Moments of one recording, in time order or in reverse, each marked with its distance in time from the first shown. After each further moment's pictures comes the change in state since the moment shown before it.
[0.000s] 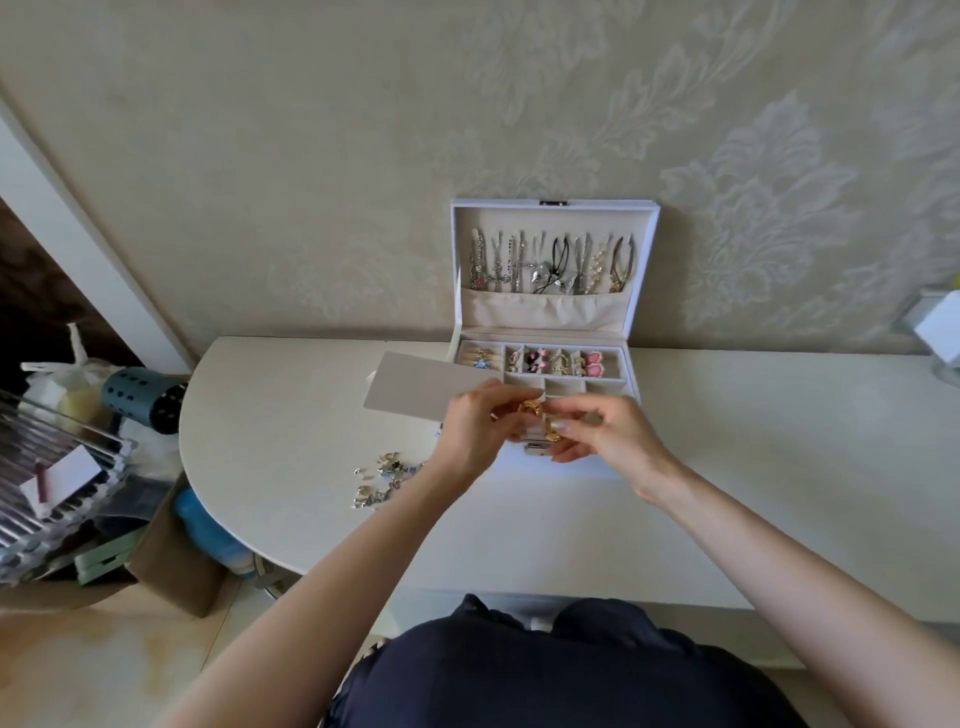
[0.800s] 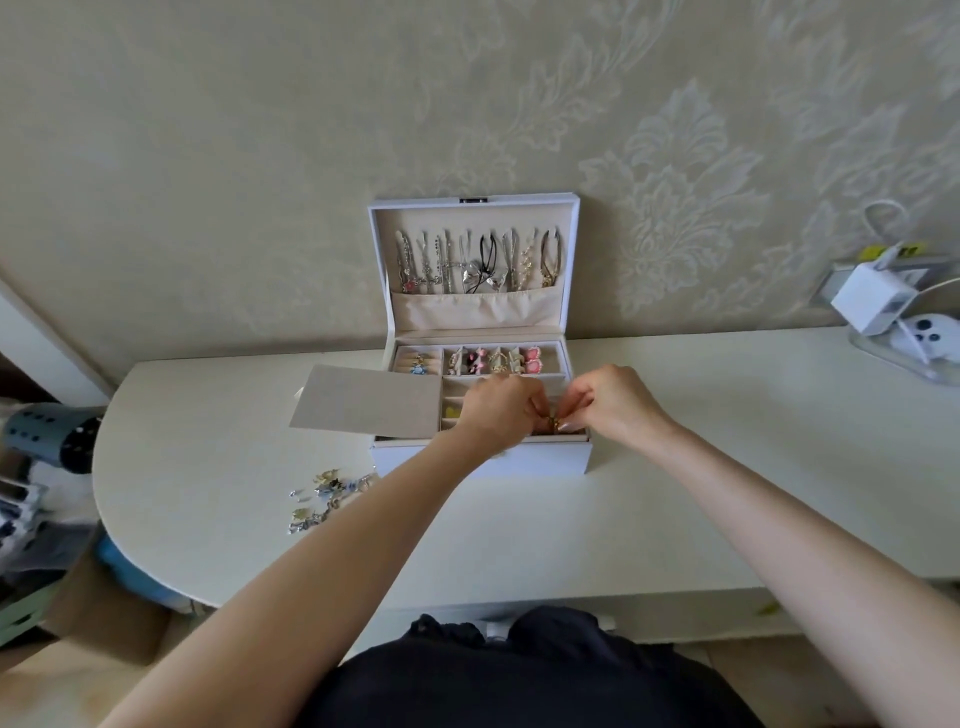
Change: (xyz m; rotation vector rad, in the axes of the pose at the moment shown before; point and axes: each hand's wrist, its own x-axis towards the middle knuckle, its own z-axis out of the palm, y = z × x) left_hand 0.053 0.029 0.069 0.616 -0.334 0.006; right_hand 0.014 -0.001 -0.069 -0.730 0.136 0.023
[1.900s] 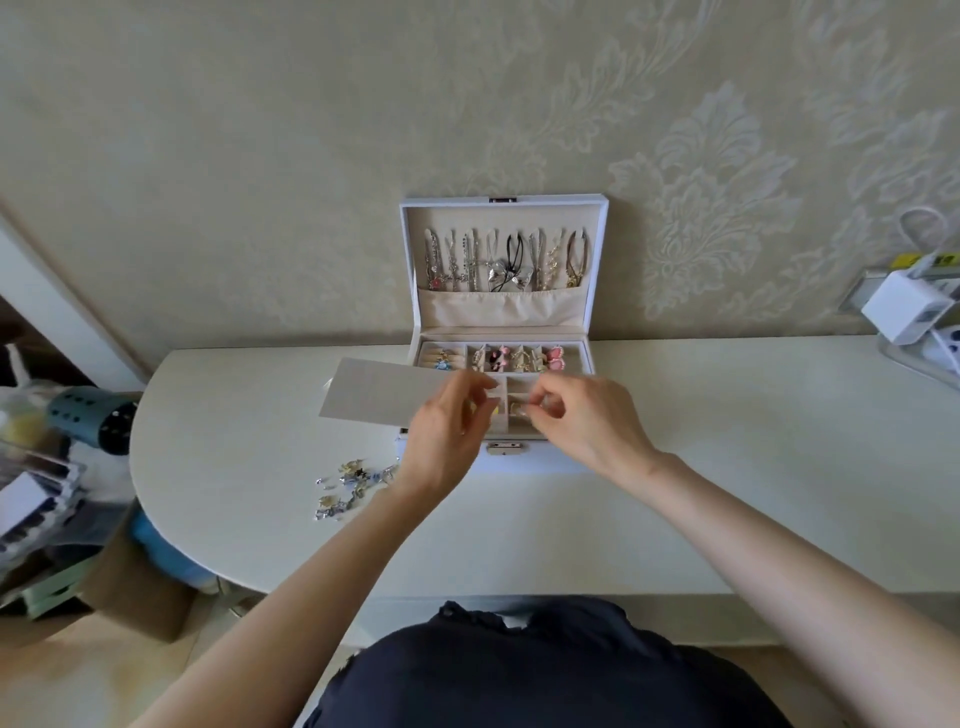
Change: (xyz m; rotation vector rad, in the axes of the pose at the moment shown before) left_hand -0.066 -0.055 -0.004 -0.356 0.572 0.107; right_hand -0.024 -0.046 0.028 -0.188 0.196 -0.325
